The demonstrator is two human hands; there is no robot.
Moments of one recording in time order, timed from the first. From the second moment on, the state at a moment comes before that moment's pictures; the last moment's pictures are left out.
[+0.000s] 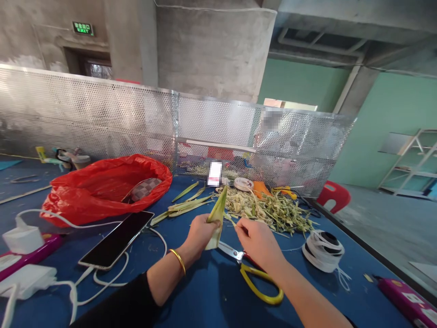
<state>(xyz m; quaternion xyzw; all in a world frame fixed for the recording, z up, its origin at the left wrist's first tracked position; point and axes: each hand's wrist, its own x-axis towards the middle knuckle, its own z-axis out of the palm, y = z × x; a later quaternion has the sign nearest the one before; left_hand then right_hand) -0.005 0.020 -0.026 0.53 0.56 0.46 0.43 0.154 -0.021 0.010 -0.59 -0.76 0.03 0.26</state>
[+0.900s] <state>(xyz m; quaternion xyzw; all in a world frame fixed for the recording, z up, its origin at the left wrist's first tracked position) 0.013 0.000 -0.025 0.53 0.48 0.48 0.51 0.148 -0.021 -0.008 -0.58 -0.77 0.01 0.27</state>
